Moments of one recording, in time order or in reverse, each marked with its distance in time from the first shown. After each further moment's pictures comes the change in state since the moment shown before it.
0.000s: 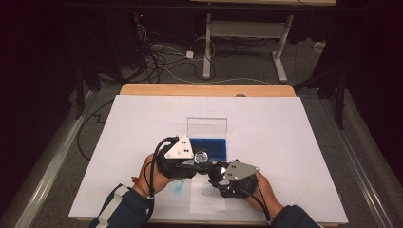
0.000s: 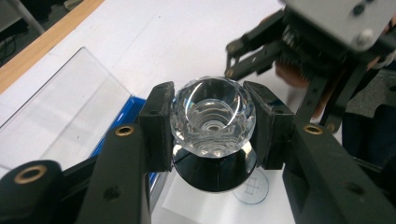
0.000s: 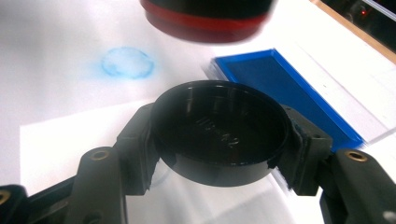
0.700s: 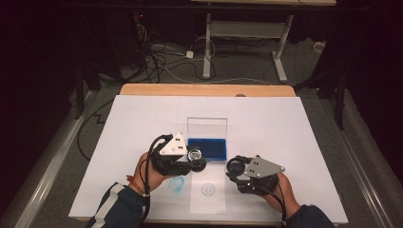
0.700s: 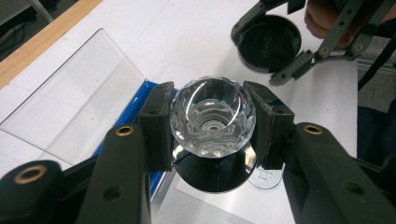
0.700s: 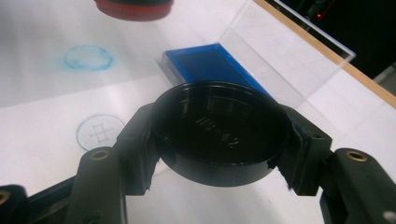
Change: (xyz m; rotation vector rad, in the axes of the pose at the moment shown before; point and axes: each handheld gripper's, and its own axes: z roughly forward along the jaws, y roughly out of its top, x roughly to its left) left arm 0.010 -0.009 -0.005 0.020 0.023 -0.027; right arm -0.022 -0.013 -0.043 -0.025 -0.113 0.028
